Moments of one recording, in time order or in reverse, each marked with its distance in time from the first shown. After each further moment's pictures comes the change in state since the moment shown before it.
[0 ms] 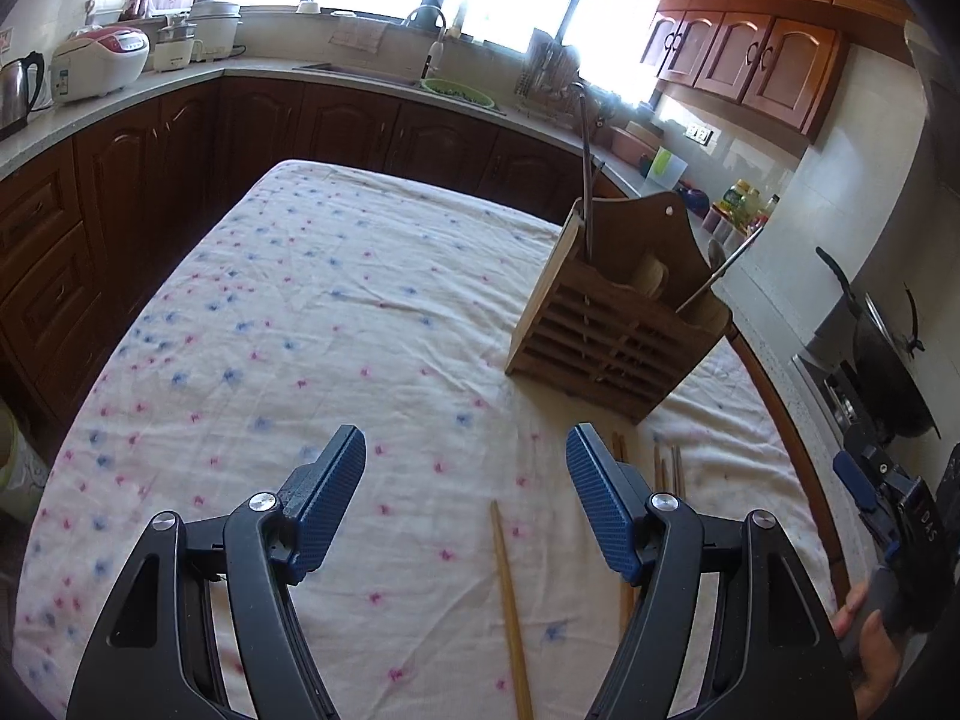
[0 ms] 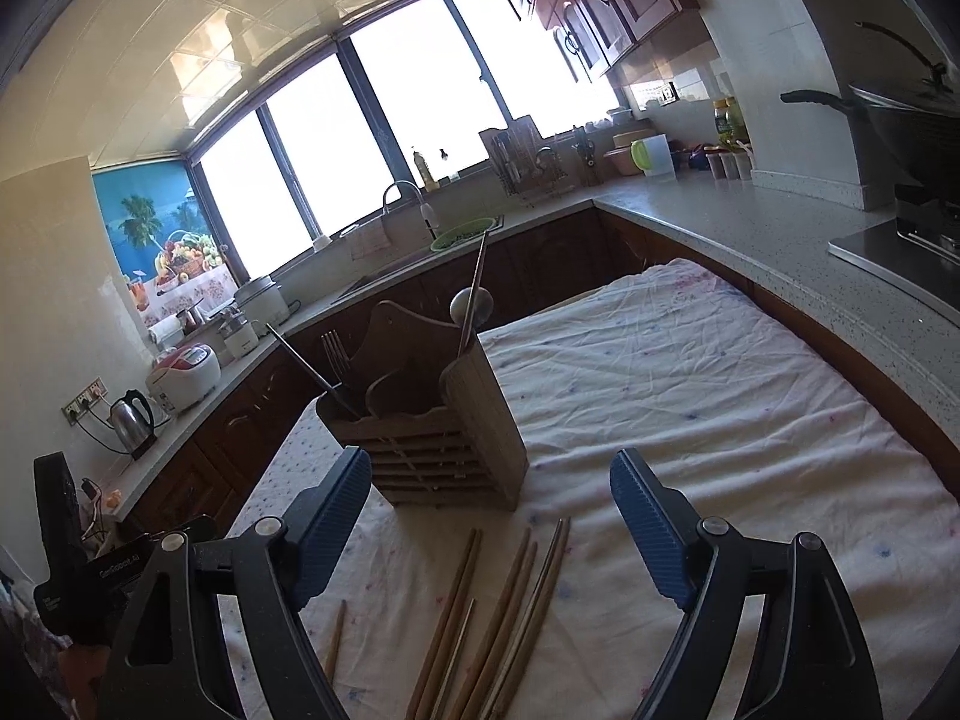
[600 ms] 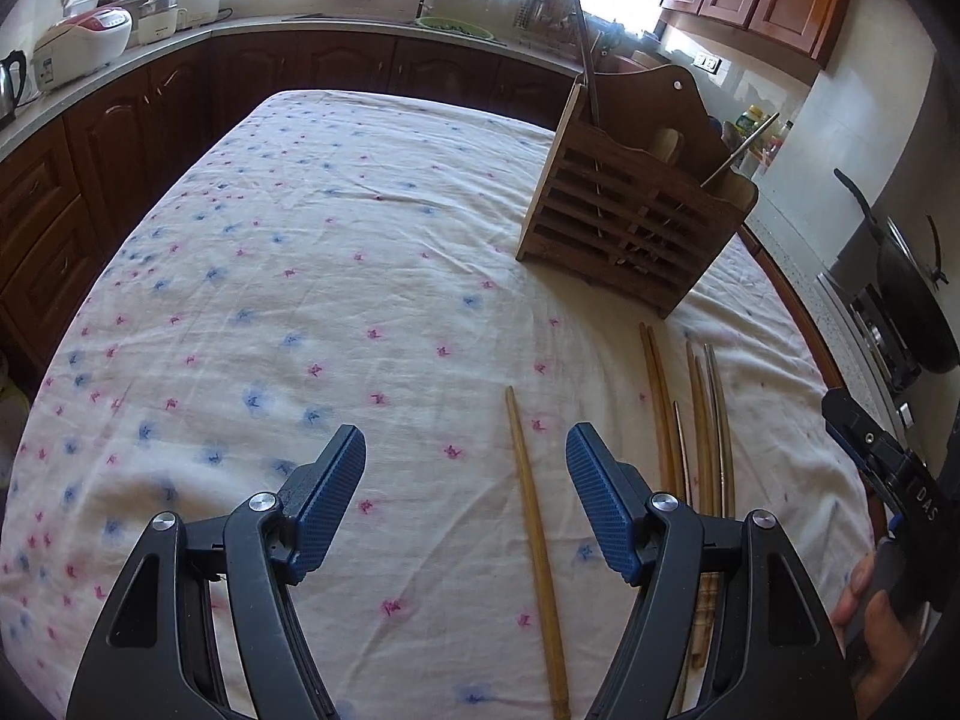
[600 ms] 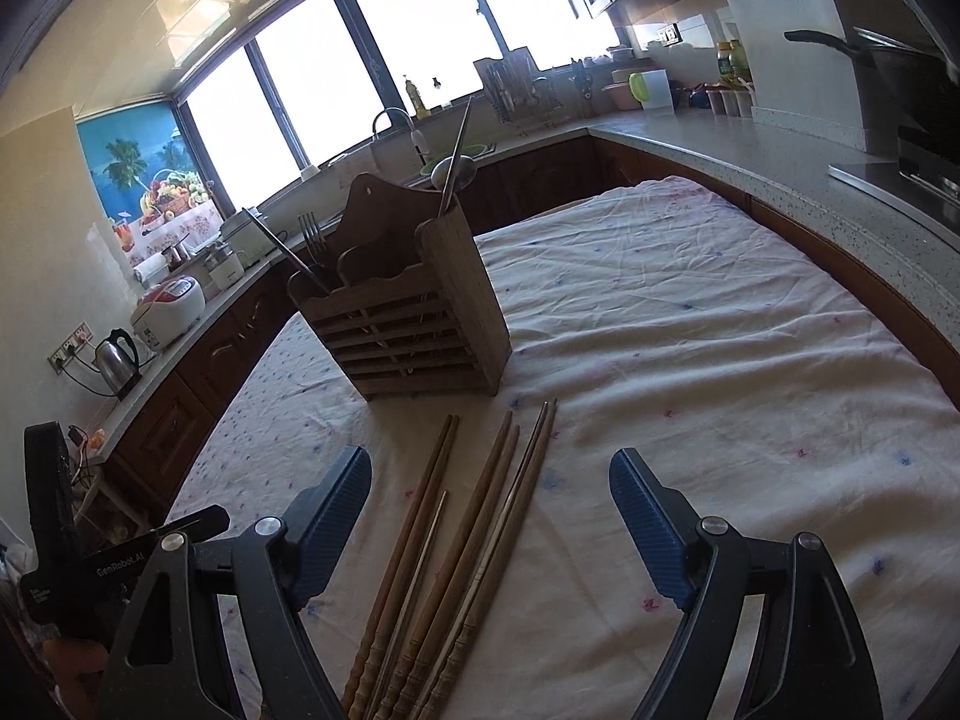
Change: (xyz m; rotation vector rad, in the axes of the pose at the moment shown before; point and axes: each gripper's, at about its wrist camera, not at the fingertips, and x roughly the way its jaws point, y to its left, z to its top) left arm 0.025 -0.008 -0.043 0.059 0.142 0.050; right arm 0.021 -0.003 -0.049 -0.037 0.164 -0.035
